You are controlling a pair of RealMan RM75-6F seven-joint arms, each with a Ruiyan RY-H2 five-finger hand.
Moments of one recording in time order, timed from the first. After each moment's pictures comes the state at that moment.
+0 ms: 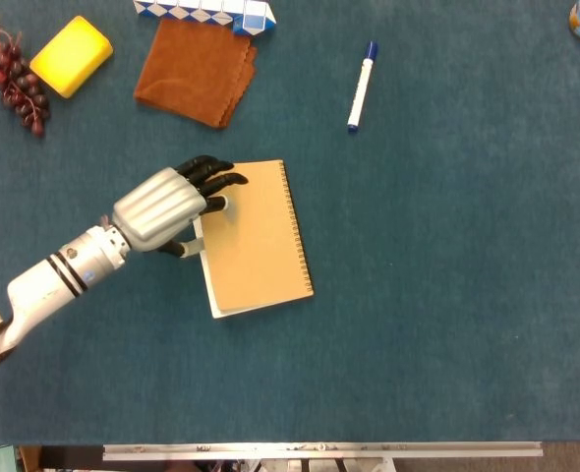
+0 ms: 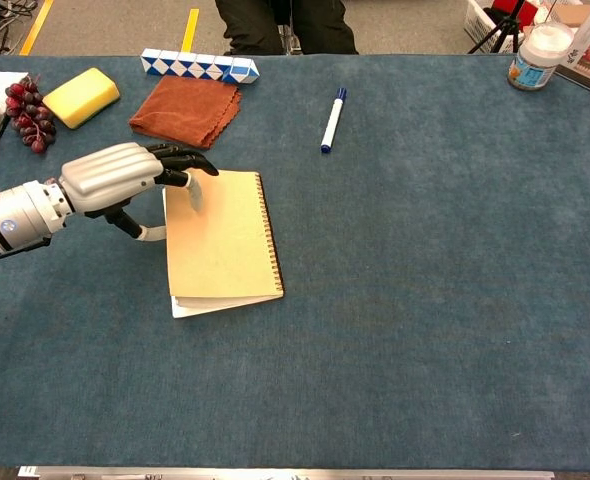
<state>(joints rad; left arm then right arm) -0.73 -1.59 0.18 -0.94 1.80 1.22 -0.49 0.04 -1.08 0.09 -1.63 -1.45 1.54 -0.09</state>
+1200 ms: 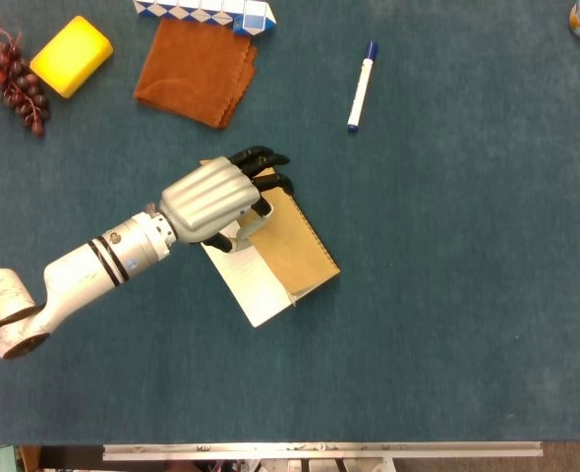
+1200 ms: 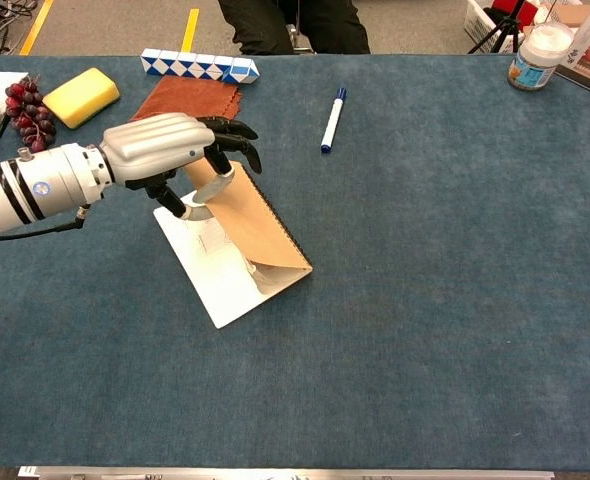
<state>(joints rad) -0.88 -1.43 0.07 -1.34 1.73 1.03 -0.37 0.03 -1.12 0.11 -1.56 -1.48 1.58 -0.01</state>
